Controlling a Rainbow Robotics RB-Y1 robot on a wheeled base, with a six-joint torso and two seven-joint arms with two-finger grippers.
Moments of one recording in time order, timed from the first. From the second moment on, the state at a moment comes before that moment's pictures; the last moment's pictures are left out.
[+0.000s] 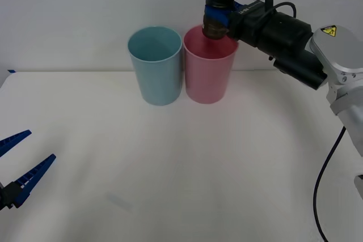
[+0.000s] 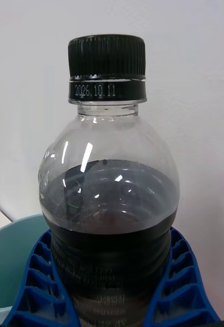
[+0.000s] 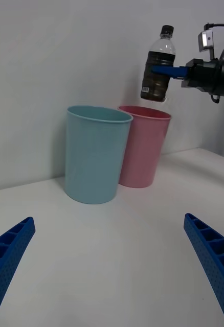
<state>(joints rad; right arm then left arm) -0.80 -0.47 0.19 -1.12 1.20 -0.55 -0.28 0.35 0.40 0.52 -1.66 -0.96 -1.22 0.00</state>
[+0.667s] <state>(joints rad) -0.79 -0.47 0.19 -1.11 1.18 -0.56 -0.26 0.35 0.40 0.52 -1.66 -0.96 -1.22 0.00</state>
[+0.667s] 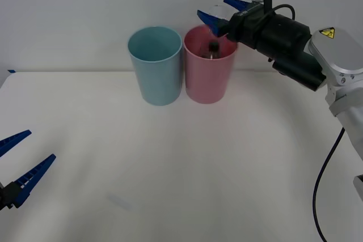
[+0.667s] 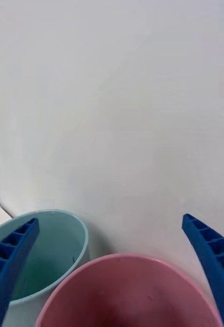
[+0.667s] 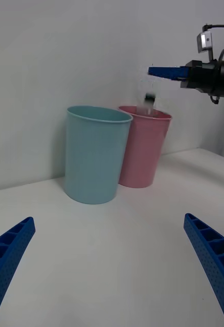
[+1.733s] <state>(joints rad) -0.18 -0.57 -0.02 -1.67 1.11 -0.76 -0.20 0.35 0.40 0.52 -1.66 -0.96 -1.22 0.00</state>
